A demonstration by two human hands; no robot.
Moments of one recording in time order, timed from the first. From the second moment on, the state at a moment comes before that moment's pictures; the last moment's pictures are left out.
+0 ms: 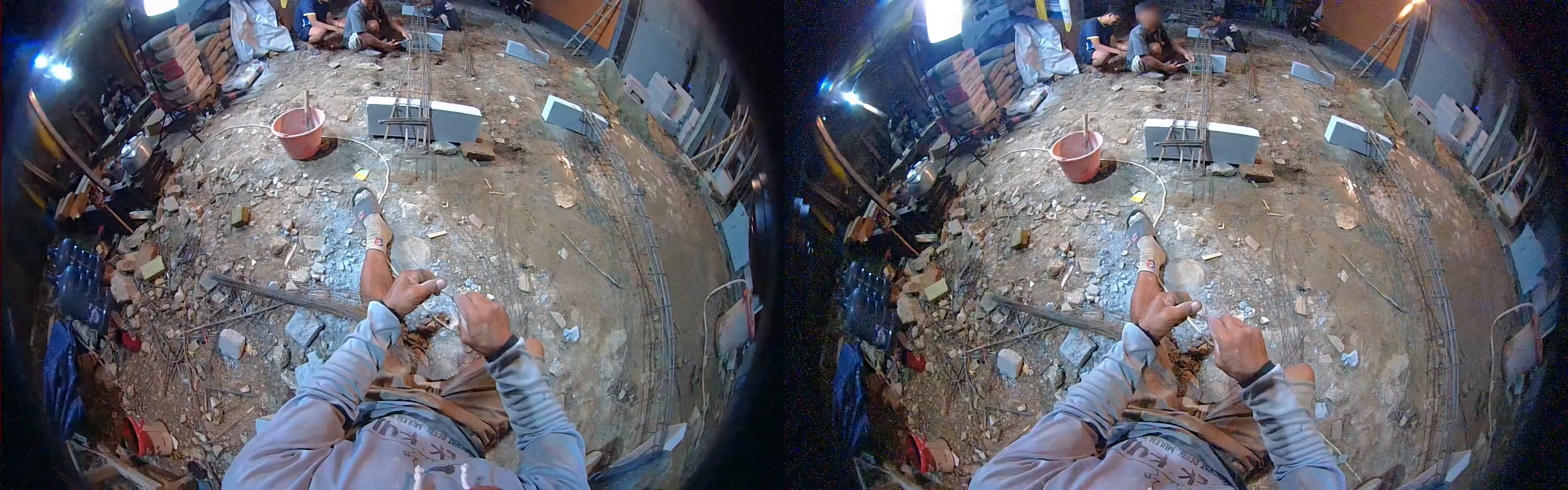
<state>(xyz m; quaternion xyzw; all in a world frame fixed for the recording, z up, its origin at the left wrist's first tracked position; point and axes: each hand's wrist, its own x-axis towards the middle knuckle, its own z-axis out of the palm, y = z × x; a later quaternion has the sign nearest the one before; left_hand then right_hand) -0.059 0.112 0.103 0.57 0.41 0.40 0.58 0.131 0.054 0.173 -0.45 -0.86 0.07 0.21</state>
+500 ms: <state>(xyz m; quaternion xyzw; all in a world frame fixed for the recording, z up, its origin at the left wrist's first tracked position) -0.052 0.106 0.114 0.53 0.39 0.44 0.61 0.134 0.068 0.138 -0.48 -0.23 0.73 0.43</state>
